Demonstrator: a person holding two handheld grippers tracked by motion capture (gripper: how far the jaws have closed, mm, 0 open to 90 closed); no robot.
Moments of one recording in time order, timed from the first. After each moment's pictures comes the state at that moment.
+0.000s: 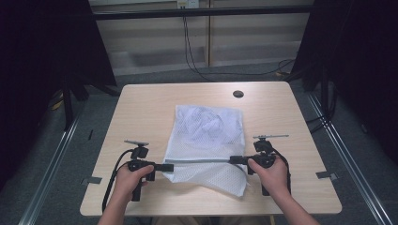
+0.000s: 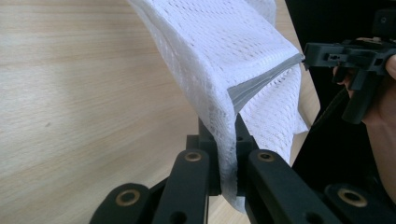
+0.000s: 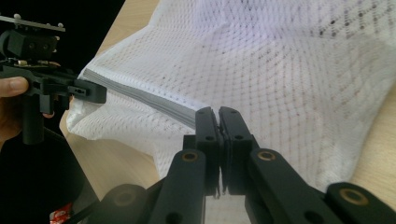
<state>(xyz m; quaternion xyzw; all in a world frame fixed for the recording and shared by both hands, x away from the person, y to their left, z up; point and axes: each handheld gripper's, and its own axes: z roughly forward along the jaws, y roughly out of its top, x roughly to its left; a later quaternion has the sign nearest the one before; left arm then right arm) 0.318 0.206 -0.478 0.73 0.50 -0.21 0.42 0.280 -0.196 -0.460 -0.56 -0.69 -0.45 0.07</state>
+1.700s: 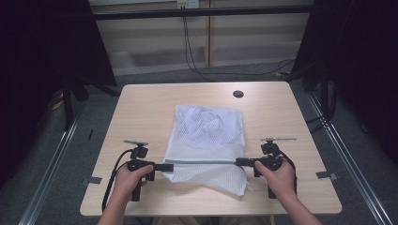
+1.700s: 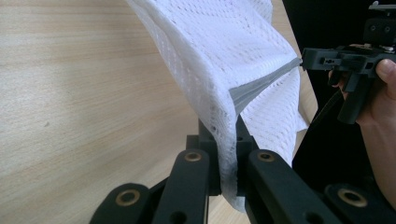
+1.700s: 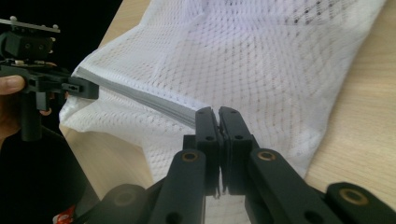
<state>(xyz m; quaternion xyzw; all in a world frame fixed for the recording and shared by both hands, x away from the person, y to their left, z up) 0.317 0.206 -0.477 0.72 0.50 -0.21 0.42 0.272 -0.216 -0.466 -0.57 -0.68 -0.45 0.08</state>
